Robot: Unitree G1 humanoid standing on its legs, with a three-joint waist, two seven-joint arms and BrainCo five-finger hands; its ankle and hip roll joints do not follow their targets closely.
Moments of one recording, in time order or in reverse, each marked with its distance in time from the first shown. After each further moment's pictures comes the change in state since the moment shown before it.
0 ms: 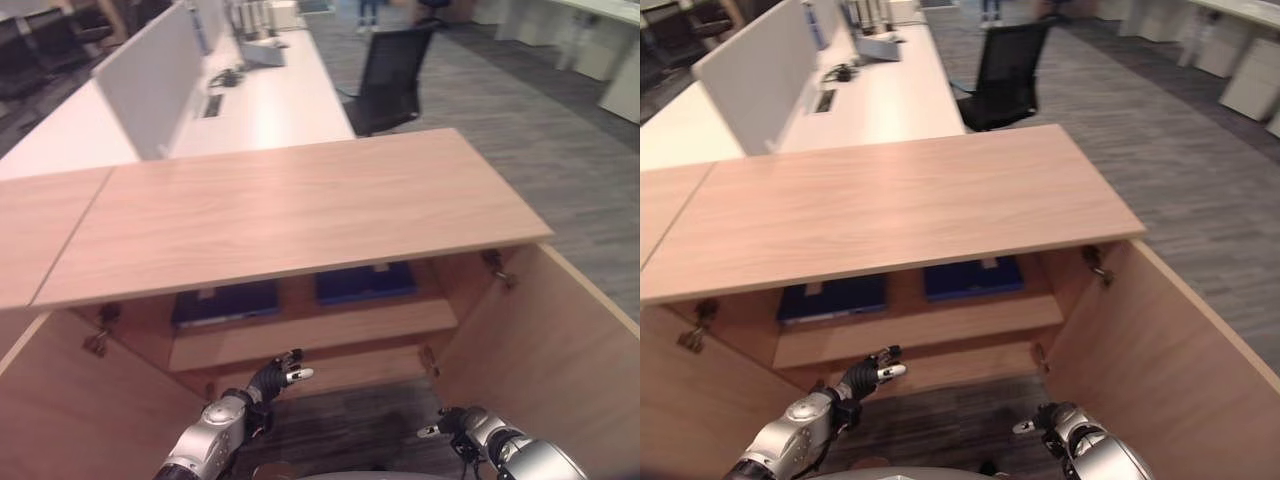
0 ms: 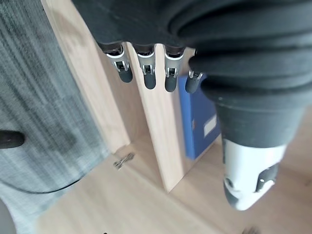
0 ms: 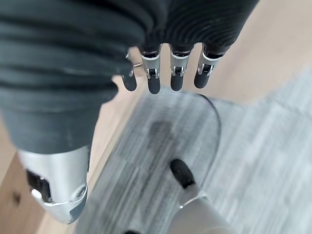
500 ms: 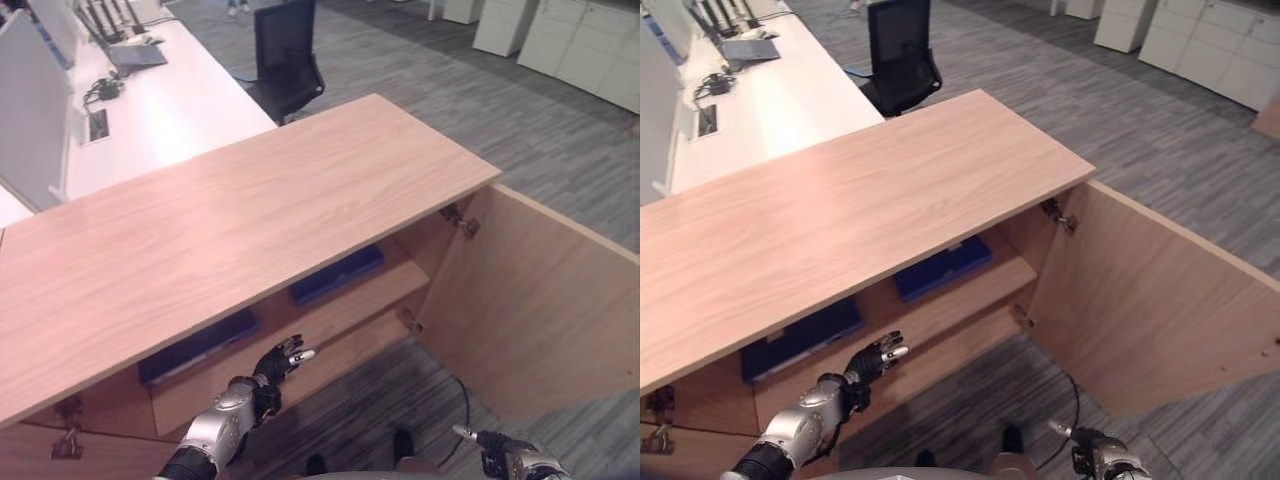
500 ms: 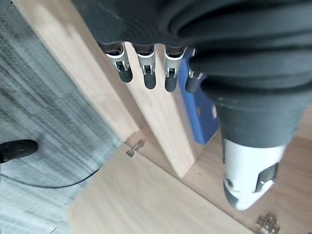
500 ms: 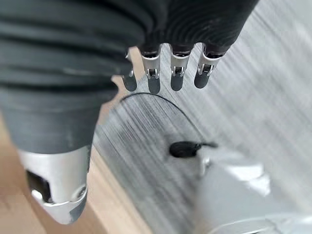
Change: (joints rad) left arm -0.119 -0.040 0.003 0.155 -0.088 -0.058 0.024; right arm 0.162 -0.017 -0.440 -0.071 0.341 -0.011 -0.083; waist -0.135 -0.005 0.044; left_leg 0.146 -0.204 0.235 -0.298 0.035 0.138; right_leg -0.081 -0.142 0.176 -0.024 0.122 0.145
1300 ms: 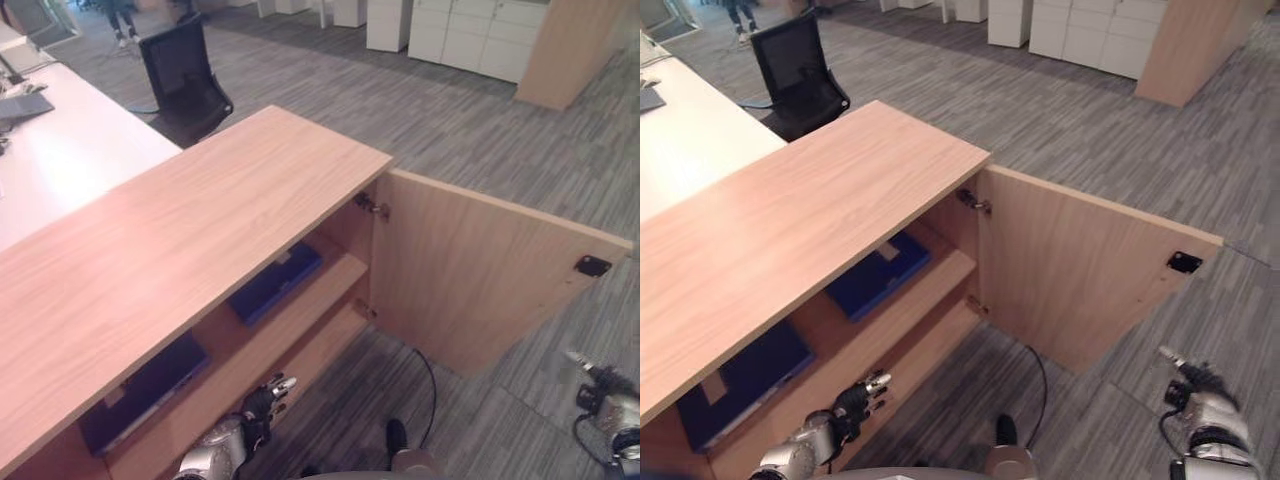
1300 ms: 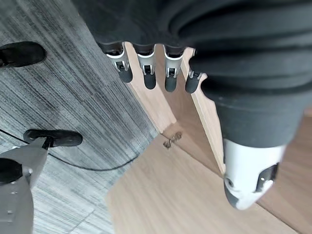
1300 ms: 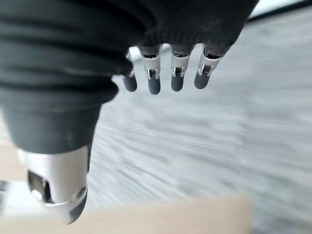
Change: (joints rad) left arm 0.094 -0.053 0.088 0.261 -0.053 -0.026 -0.019; right arm -0.073 -0.441 -0.181 -0.240 0.165 -0.060 -0.158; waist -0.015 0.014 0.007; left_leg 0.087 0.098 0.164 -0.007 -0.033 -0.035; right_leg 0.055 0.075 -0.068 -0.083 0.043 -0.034
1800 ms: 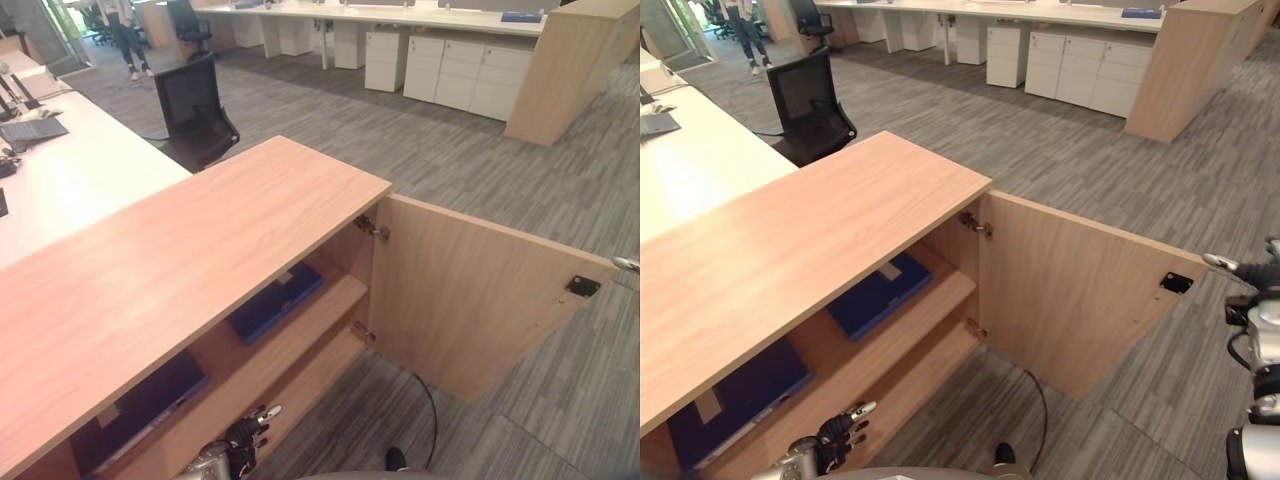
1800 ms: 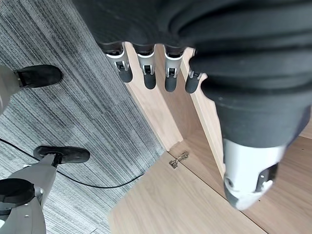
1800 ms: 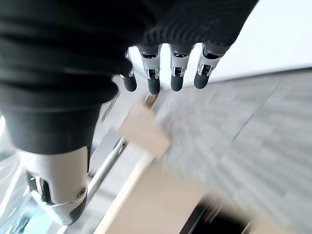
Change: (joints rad) left arm 0.018 -0.002 0.032 0.127 0.029 -0.004 -0.026; right arm -0.235 -0.222 0.251 -0.154 -0.124 -0.051 0.073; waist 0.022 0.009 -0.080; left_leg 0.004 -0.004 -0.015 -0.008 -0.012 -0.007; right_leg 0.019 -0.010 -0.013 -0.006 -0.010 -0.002
